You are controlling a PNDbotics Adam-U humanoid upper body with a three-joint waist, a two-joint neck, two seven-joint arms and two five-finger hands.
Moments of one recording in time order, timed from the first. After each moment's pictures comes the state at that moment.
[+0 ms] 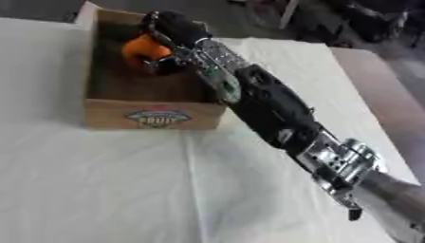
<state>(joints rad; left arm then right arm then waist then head) -0.13 -0.03 0.68 -1.98 0.40 -0.18 -0.58 -0.94 -0.80 0.23 -1.19 0.86 -0.18 0.10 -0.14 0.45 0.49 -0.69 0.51</state>
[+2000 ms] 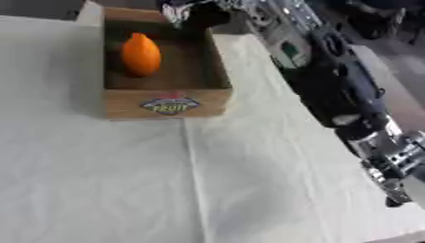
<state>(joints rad) -0.14 -0.01 0.70 -1.98 0.36 -0.12 -0.54 -0.75 -0.92 0.01 -1.85 0.60 0.01 0.13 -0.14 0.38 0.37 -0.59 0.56</state>
